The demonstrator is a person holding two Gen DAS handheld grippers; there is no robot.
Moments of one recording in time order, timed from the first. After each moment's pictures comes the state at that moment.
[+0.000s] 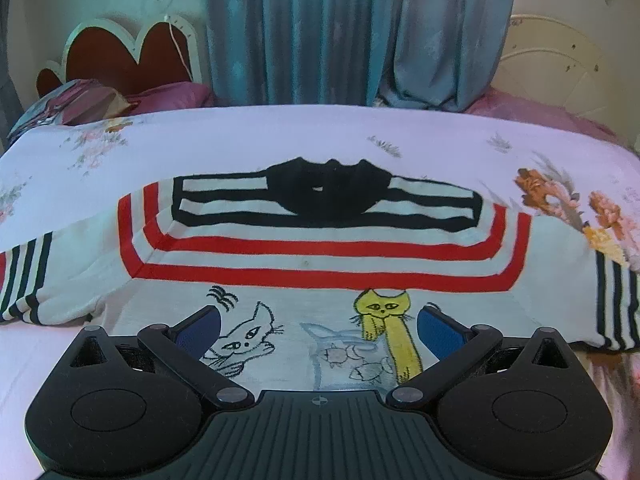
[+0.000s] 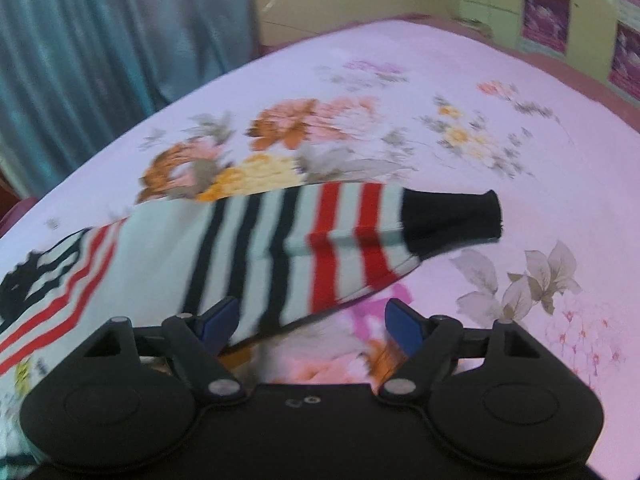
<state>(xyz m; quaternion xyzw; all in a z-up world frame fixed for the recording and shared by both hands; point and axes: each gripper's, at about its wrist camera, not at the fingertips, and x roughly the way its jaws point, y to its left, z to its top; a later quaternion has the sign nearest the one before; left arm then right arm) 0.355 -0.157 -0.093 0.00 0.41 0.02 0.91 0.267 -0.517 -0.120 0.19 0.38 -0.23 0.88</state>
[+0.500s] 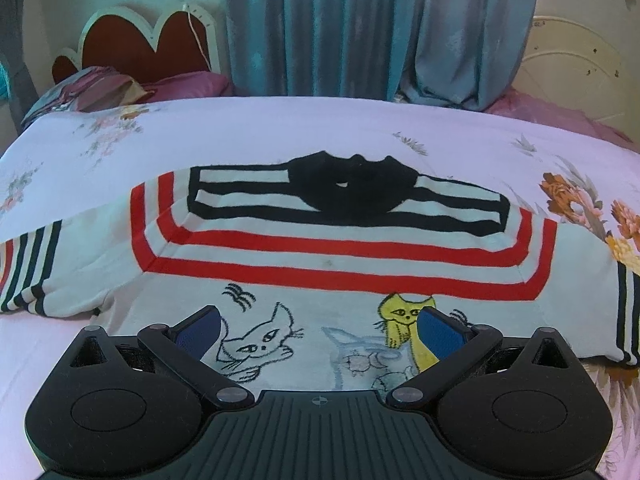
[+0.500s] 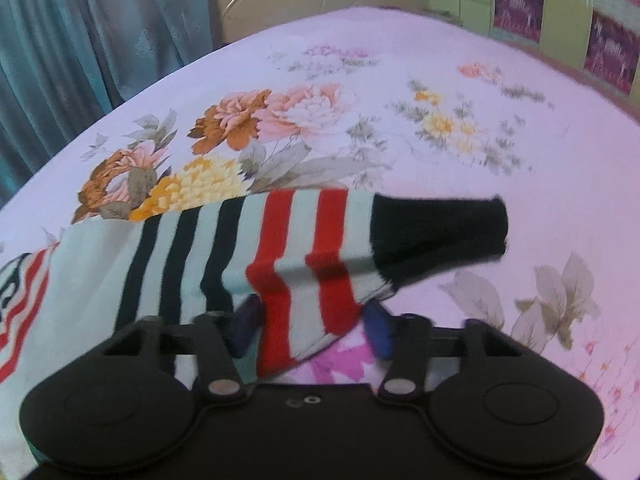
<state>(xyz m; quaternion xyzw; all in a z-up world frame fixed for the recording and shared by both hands) 0.368 -0.144 -0.100 -0.01 0.42 0.04 0.91 0.297 -0.546 -0.150 0.18 0.38 -0.27 0.87</state>
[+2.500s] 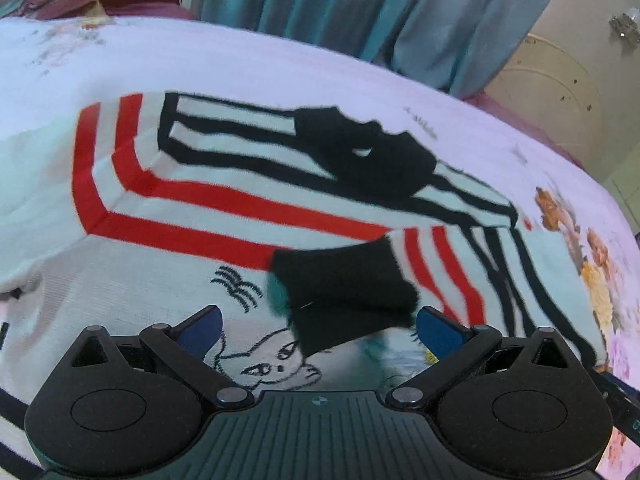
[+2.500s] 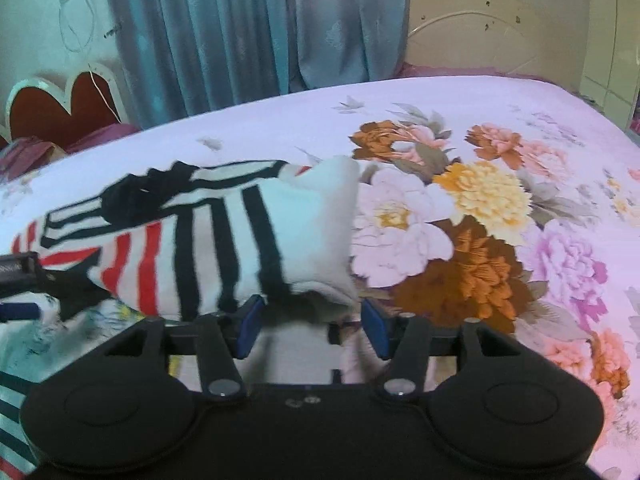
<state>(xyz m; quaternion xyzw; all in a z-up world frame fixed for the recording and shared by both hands) 0.419 -0.071 -0.162 -0.14 0.46 -0.06 0.87 0.313 -0.352 -0.124 0.06 0.37 -0.07 0.93</state>
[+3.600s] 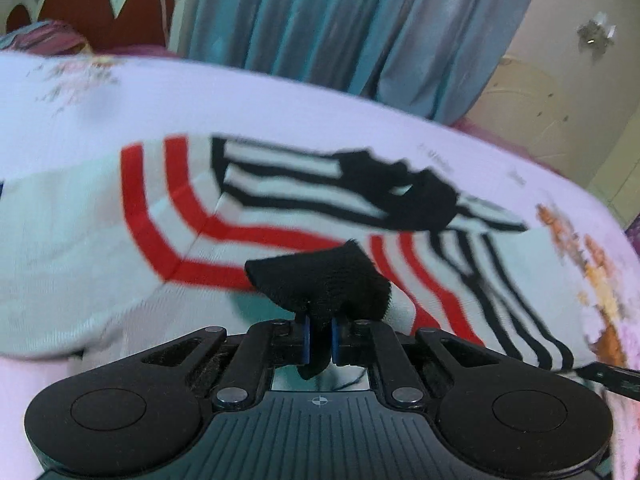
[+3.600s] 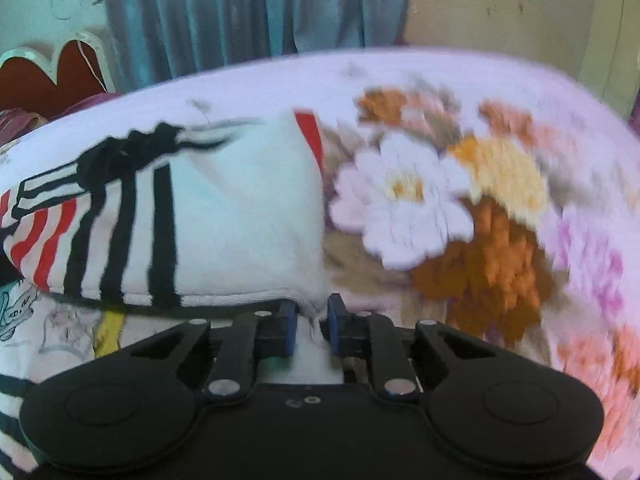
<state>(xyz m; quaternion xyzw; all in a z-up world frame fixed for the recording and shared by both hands) 0.413 -0.006 -0.169 -0.12 0.40 -0.08 0.91 0.336 -0.346 -0.155 0.06 0.42 -0.08 0.90</state>
